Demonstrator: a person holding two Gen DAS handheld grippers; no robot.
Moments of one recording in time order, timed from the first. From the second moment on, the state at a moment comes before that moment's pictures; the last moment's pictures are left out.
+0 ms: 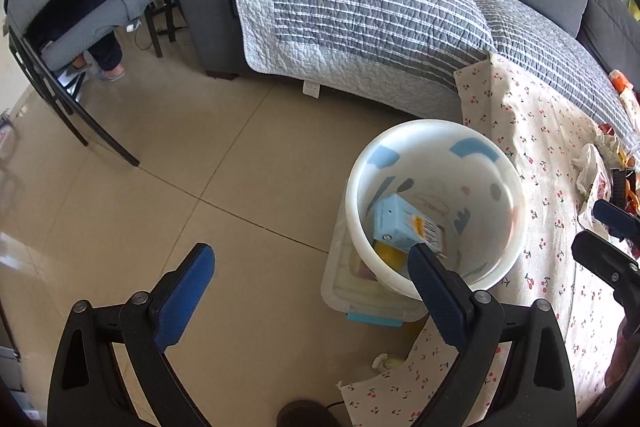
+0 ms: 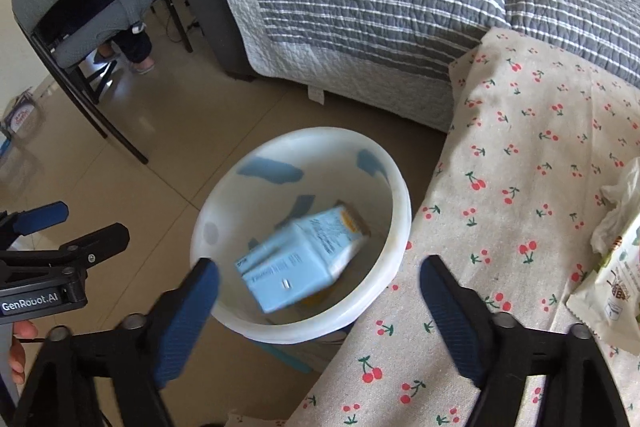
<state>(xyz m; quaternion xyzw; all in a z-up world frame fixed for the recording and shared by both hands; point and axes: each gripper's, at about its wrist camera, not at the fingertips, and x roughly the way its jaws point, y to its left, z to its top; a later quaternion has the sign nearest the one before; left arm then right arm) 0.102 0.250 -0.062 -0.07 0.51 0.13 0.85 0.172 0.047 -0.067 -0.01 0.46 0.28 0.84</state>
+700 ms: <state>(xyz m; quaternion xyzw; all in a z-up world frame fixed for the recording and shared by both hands) 0.122 0.171 -0.061 -0.02 0.52 0.08 0.85 0.153 -0.088 -0.024 -0.05 0.44 0.15 0.88</state>
